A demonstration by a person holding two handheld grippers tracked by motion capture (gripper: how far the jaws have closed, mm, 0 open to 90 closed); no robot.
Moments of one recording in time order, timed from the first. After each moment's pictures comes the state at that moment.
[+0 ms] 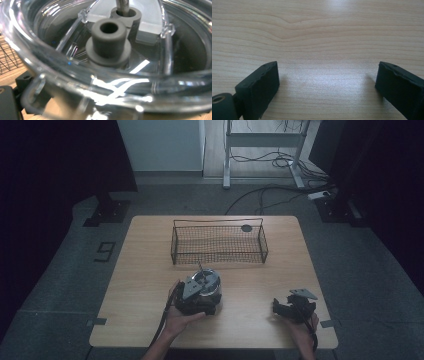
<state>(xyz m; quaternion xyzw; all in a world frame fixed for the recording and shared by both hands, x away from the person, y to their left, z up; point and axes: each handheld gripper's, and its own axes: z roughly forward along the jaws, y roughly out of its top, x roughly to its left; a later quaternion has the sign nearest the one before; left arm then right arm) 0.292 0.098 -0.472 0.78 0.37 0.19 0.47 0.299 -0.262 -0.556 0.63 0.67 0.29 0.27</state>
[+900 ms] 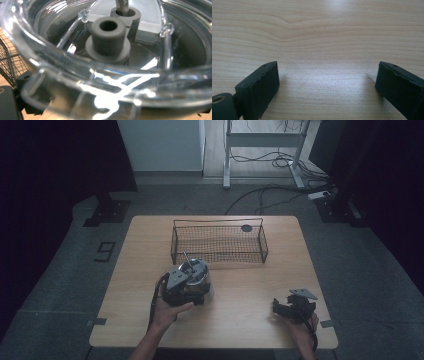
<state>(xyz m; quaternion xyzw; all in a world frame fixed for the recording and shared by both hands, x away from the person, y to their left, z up) 0.302 0.128 -0.438 0.75 0.40 0.20 0.49 0.299 -0.262 -0.556 0.63 0.67 0.29 0.27</state>
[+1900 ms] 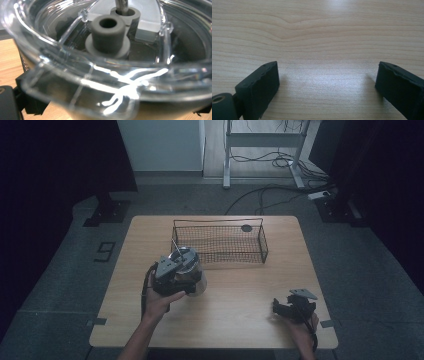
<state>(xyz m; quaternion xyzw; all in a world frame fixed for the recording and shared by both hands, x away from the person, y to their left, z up) 0.315 0.147 -0.410 0.73 0.41 0.22 0.49 0.299 -0.262 -0.556 0.63 0.67 0.29 0.27</state>
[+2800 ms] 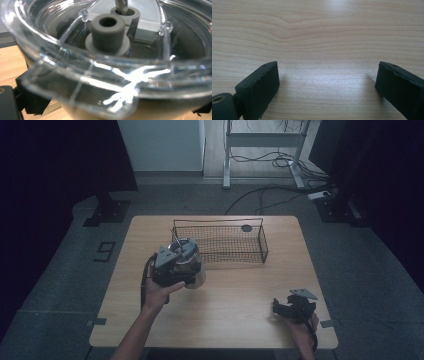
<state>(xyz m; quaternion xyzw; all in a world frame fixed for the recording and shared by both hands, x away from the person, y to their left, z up) 0.333 0.146 -0.393 0.73 0.42 0.22 0.49 0.299 -0.262 -0.556 0.63 0.67 0.29 0.27</state>
